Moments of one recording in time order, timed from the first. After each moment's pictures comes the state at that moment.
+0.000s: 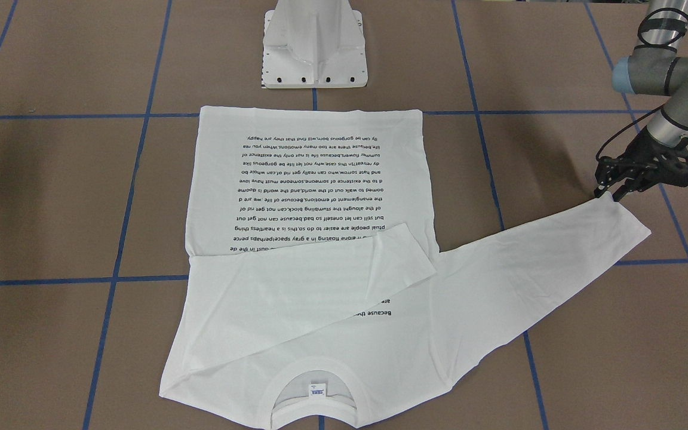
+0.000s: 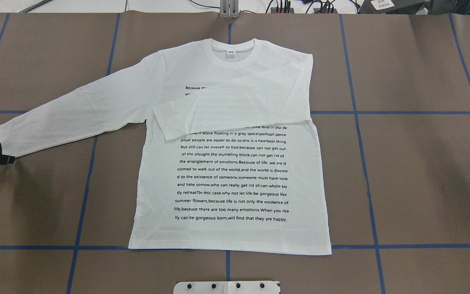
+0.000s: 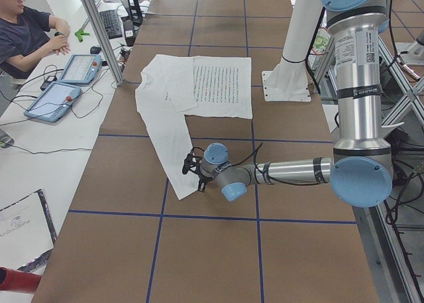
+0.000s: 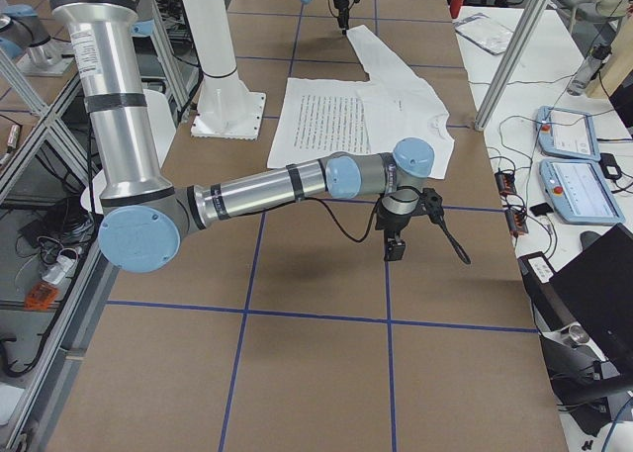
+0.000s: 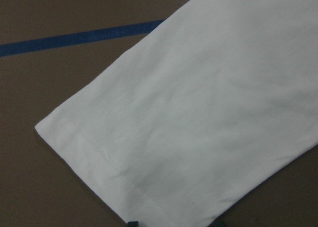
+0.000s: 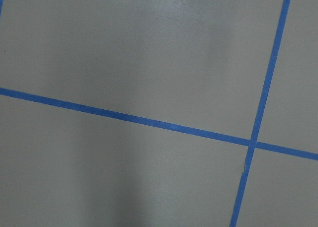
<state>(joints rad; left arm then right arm) -0.94 -1.44 -1.45 -2.64 -2.07 -0.75 1.38 -1.40 1.68 -1.71 2.29 0.03</state>
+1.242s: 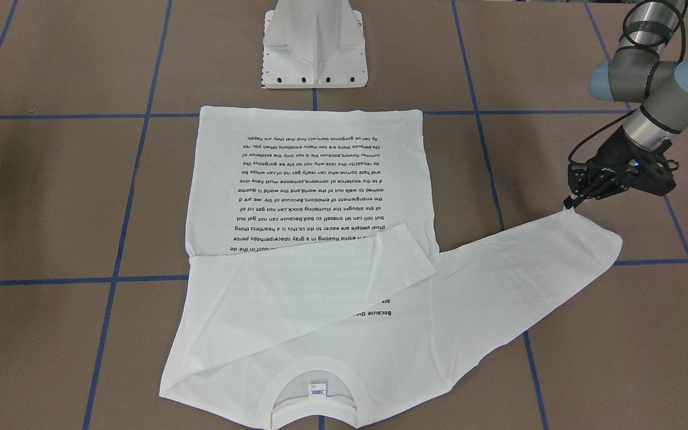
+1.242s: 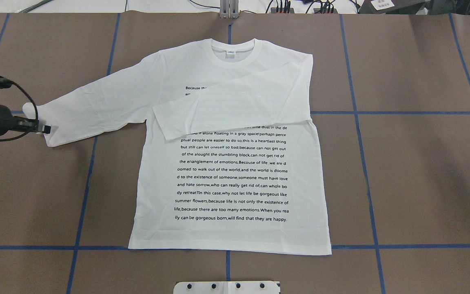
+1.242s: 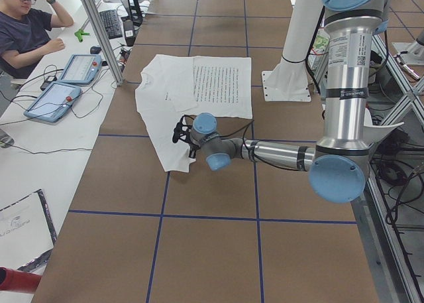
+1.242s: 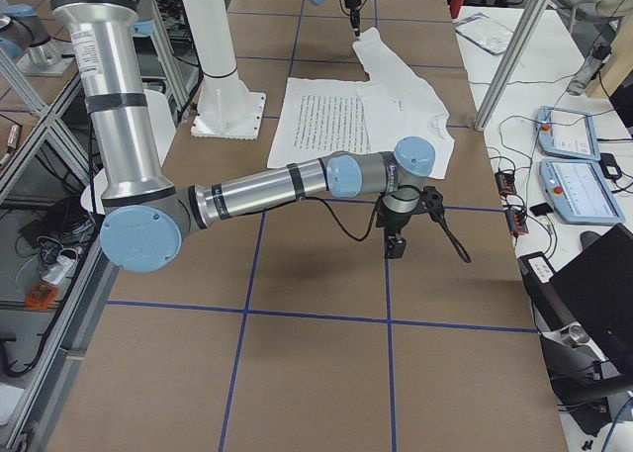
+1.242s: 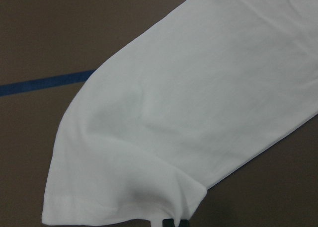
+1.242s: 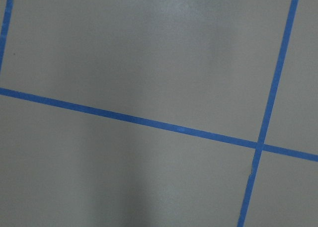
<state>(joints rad) -0.96 -1.63 -1.60 -2.46 -2.16 -0.92 1.38 -1.39 1.68 -1.71 2.31 0.03</state>
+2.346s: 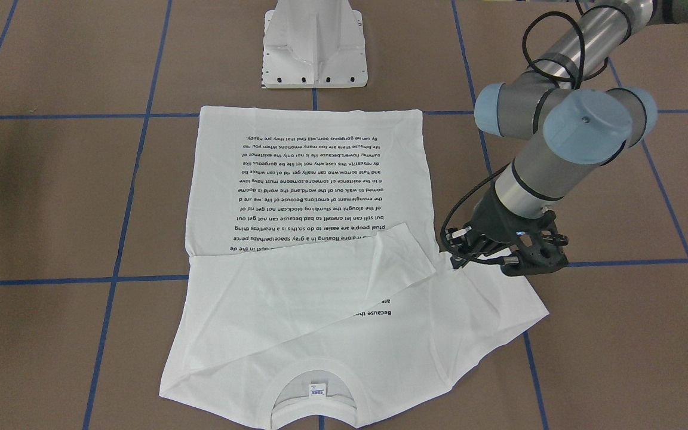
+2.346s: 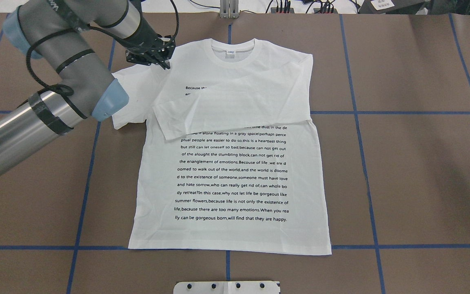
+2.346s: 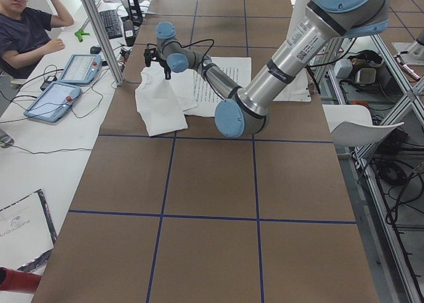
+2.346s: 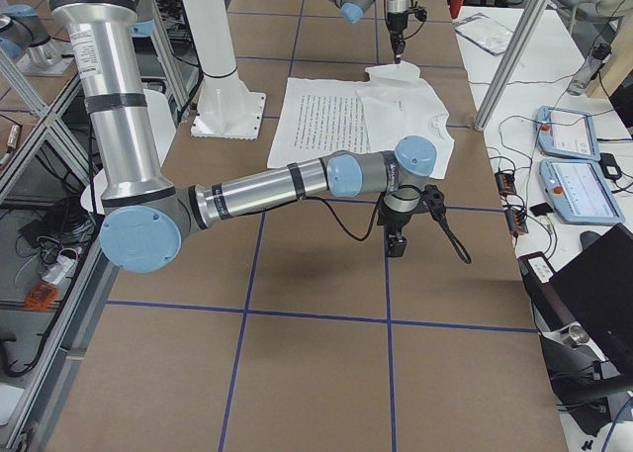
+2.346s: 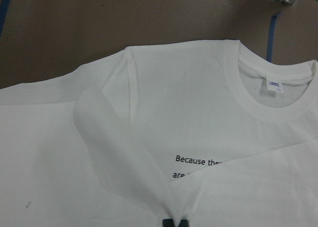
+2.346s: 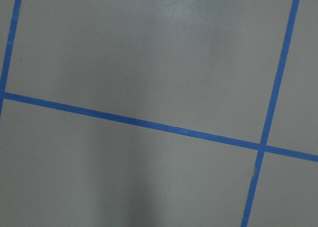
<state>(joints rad) -0.87 -2.39 -1.38 -1.90 -2.16 -1.27 1.39 -1.39 1.68 -1.72 2.32 0.04</state>
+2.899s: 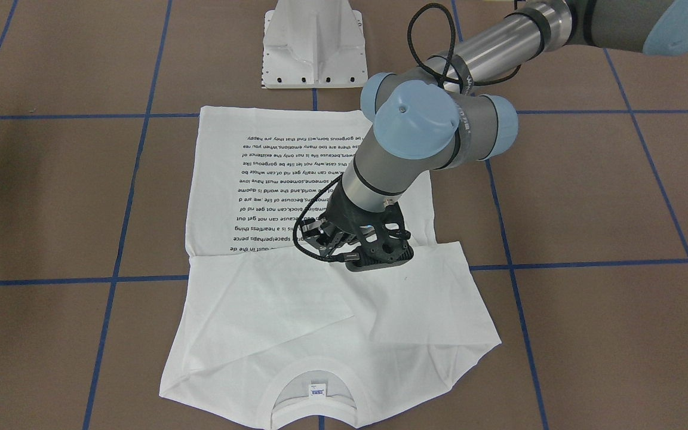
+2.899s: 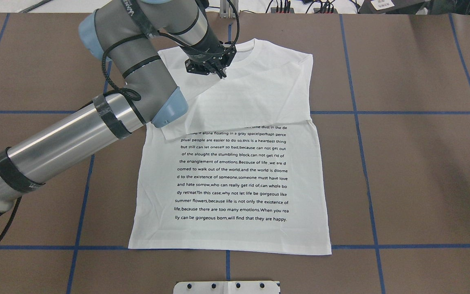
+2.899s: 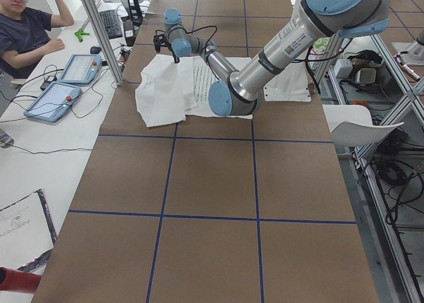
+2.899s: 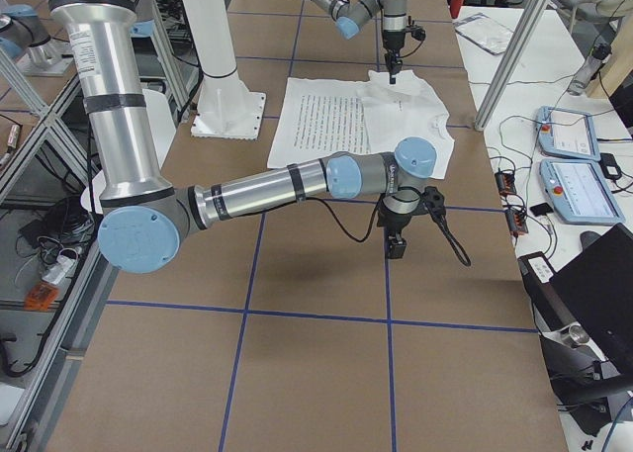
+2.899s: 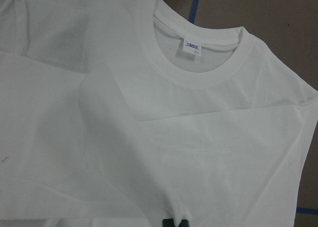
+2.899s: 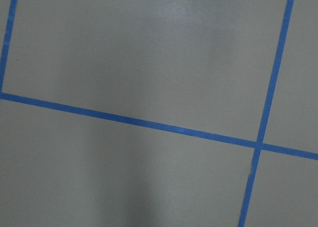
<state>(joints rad) -0.78 -2.56 -1.23 -1.97 -2.15 -1.41 1.39 -1.40 1.68 -1.72 2.32 0.04</state>
